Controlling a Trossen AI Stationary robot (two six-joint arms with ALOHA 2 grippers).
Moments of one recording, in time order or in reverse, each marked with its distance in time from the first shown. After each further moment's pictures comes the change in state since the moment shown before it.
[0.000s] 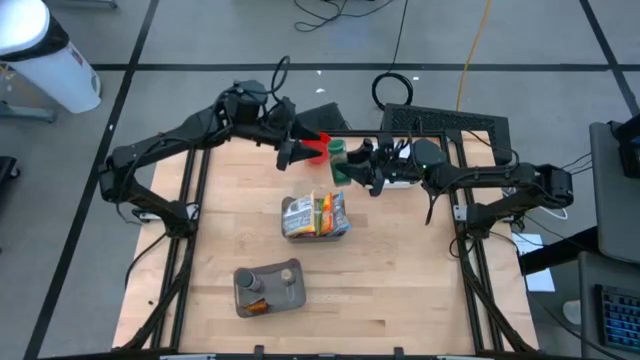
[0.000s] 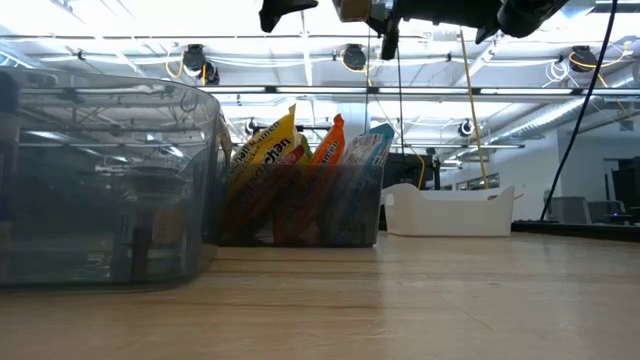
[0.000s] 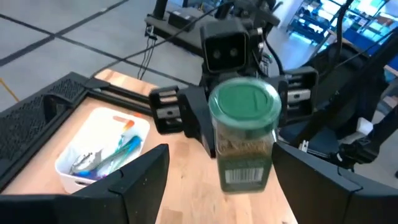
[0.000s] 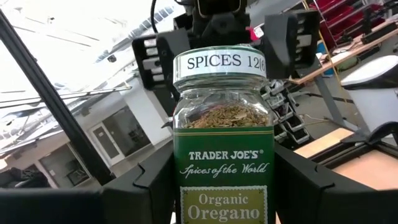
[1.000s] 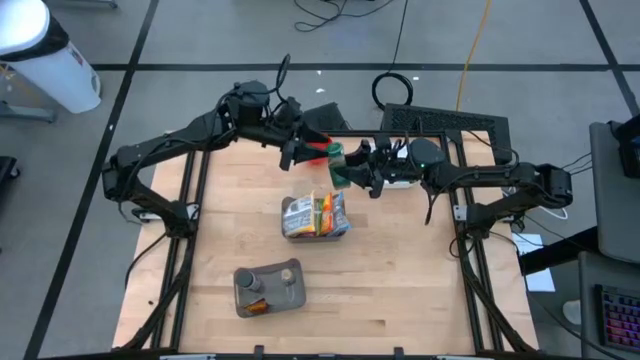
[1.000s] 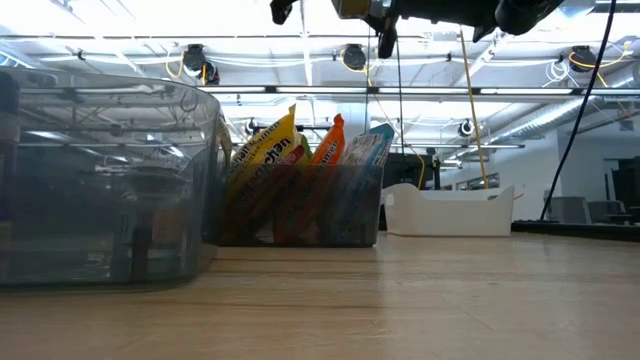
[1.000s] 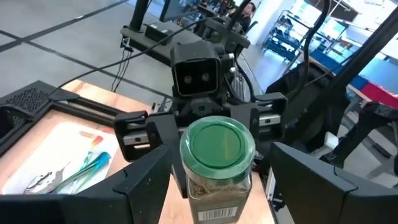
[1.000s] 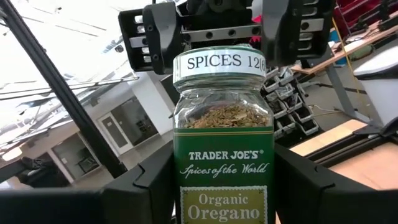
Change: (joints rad) left arm -0.033 0.027 0.007 0.123 0.047 -0.106; right arm 0.002 0.007 0.022 -0.037 -0.055 0.003
